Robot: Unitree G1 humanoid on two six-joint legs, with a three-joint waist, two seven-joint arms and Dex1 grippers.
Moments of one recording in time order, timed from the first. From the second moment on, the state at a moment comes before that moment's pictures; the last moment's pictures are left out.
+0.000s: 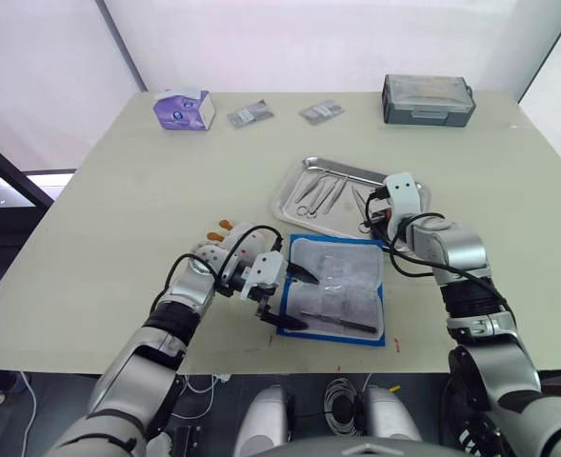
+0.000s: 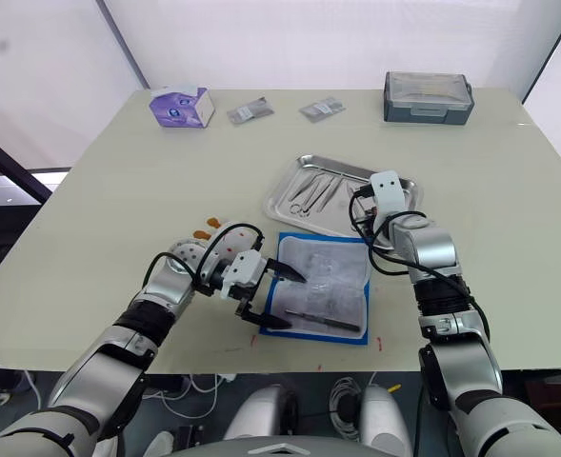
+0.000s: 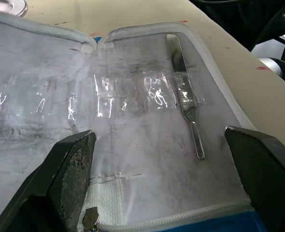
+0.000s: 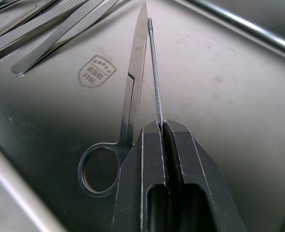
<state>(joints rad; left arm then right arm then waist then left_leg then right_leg) -0.58 0.48 -0.36 0.64 -0.20 -0.34 -1.57 -0.70 -0.19 0.02 0.23 0.10 0.93 0.23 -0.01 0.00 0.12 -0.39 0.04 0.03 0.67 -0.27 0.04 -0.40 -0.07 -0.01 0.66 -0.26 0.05</state>
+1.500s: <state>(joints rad) -0.61 0.46 -0.37 0.68 -0.19 -0.36 -1.58 -0.02 -0.66 -0.07 -0.54 0.52 0.50 0.94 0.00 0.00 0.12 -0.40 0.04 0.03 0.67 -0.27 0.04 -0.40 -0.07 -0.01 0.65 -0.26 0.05</state>
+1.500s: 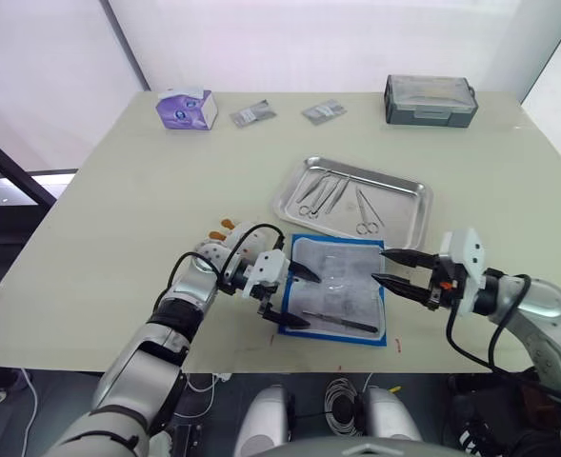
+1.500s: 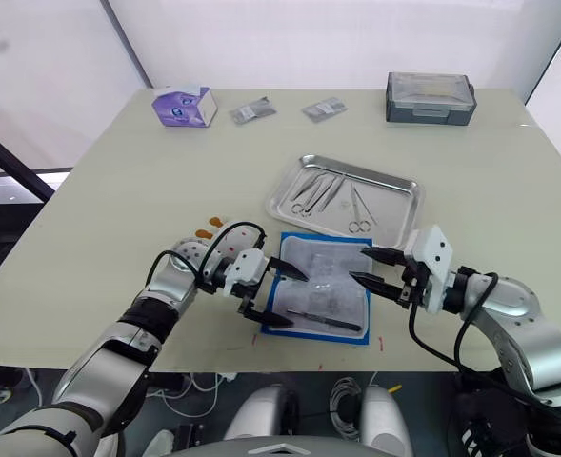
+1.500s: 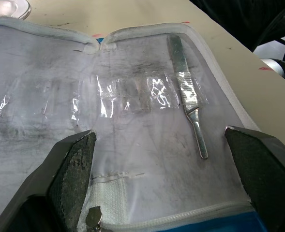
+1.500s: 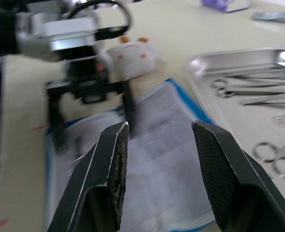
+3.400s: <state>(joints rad) -0.61 0.45 -0.37 0.69 -0.19 -0.37 -1.58 -0.09 -0.76 0.29 -0.33 0.09 0.20 1.02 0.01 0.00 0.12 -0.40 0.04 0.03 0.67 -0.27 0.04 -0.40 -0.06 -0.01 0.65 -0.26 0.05</state>
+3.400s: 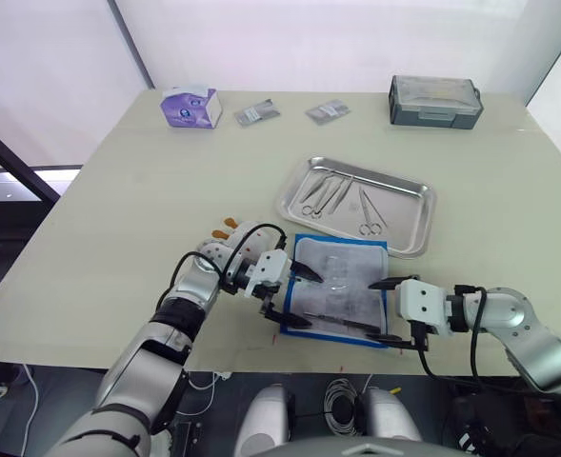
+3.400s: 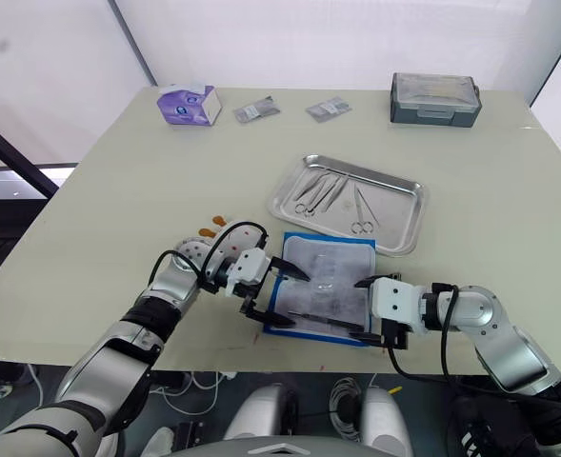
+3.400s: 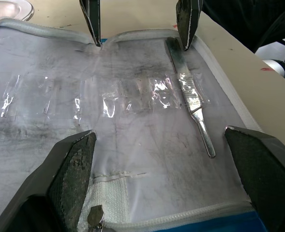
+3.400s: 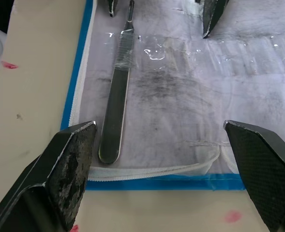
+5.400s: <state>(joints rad) -0.63 0.47 -0.38 0.70 -0.19 -0.37 -1.58 -0.24 -0.75 0.39 -0.52 0.14 0.66 1.00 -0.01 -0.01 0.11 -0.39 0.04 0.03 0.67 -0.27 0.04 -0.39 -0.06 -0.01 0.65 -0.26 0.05</state>
